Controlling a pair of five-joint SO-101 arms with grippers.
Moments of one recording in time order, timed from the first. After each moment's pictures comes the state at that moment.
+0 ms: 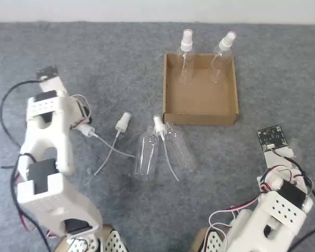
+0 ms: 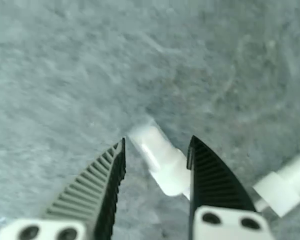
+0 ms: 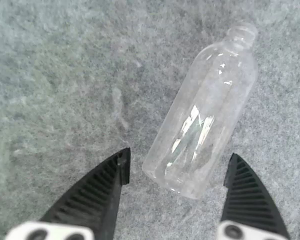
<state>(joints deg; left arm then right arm) -23.4 13.3 18.0 61.9 14.5 34.1 -62.2 75.2 58.2 49.1</state>
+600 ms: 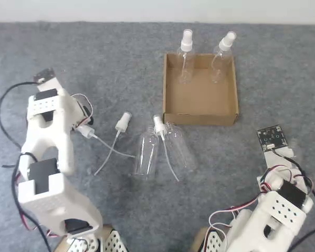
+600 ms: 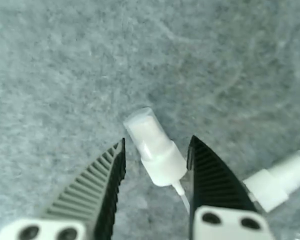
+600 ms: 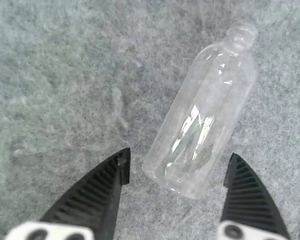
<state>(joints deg) -21.5 13.3 18.4 65.5 21.6 34.1 -62.2 75.2 58.2 49.1</state>
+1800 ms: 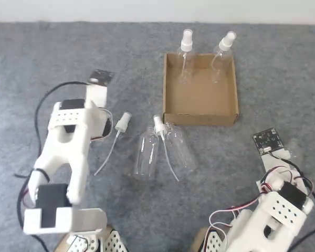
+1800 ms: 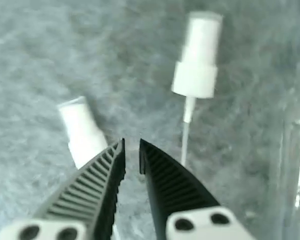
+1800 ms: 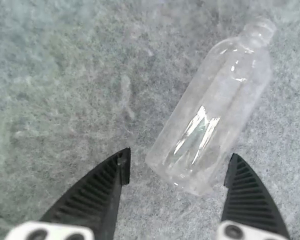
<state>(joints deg) -10.3 -3.6 32.5 65.1 -9.9 35.2 -62.2 75.8 59.5 54.5</state>
